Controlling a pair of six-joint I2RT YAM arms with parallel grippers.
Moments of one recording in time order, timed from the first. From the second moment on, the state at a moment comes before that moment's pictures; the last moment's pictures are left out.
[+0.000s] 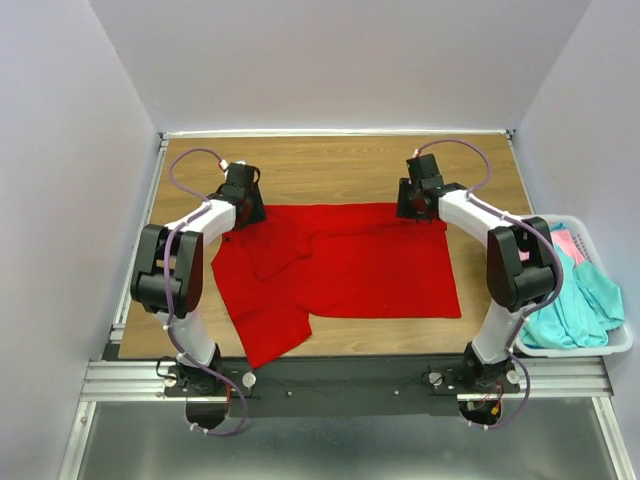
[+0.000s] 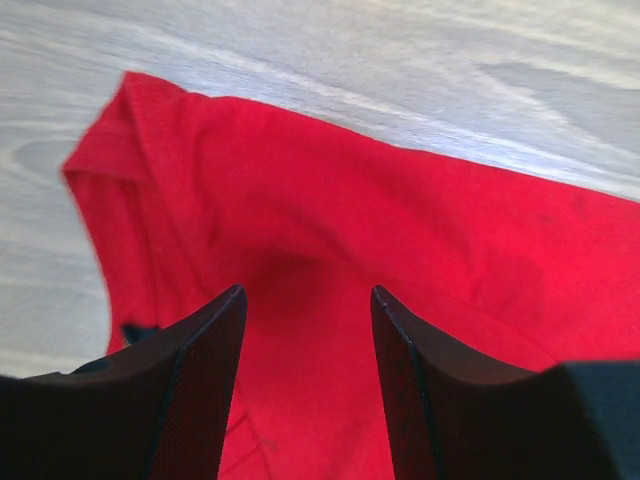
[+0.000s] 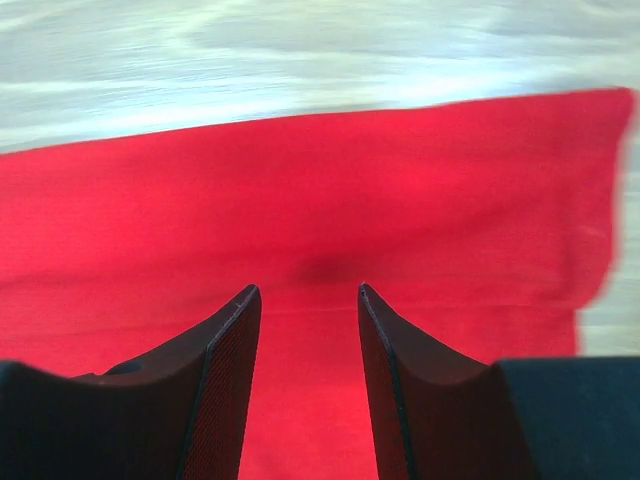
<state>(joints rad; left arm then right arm) -0.20 1.73 1.10 -0.24 -0.16 -0.41 0.34 1.81 1.24 -0.33 0.14 0.33</state>
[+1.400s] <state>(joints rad) -0.13 1.59 1.31 -0.41 -0.19 -0.44 0.13 1.84 1.38 -0.34 0.13 0.29</state>
